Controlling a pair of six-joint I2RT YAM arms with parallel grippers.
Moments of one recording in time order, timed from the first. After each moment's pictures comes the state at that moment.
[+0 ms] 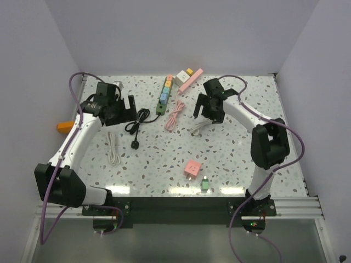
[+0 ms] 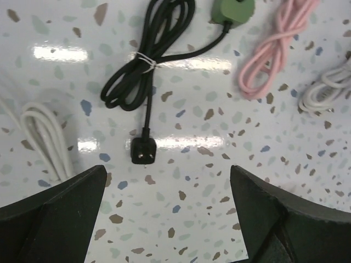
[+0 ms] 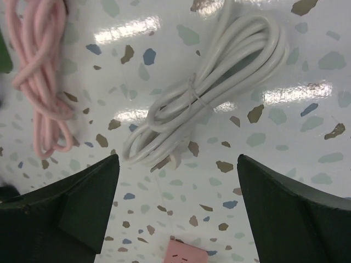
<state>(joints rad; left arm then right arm) -0.15 1.38 1.25 -0.80 0.06 -0.35 0.41 1.84 1.51 -0.74 0.09 0.65</state>
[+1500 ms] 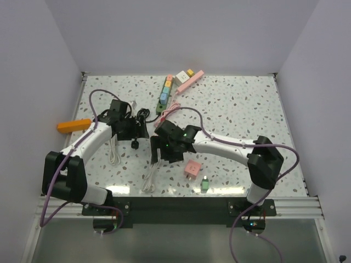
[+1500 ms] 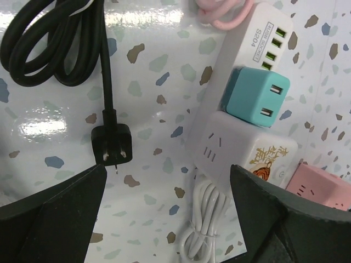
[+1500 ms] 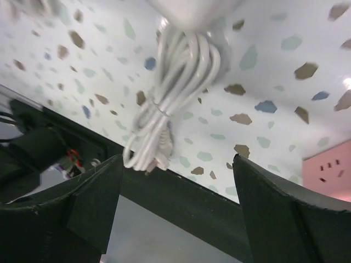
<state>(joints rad) -0.23 1.42 0.96 -0.57 0.22 -0.33 1.06 1.78 1.32 -0.62 -0.07 0.91</state>
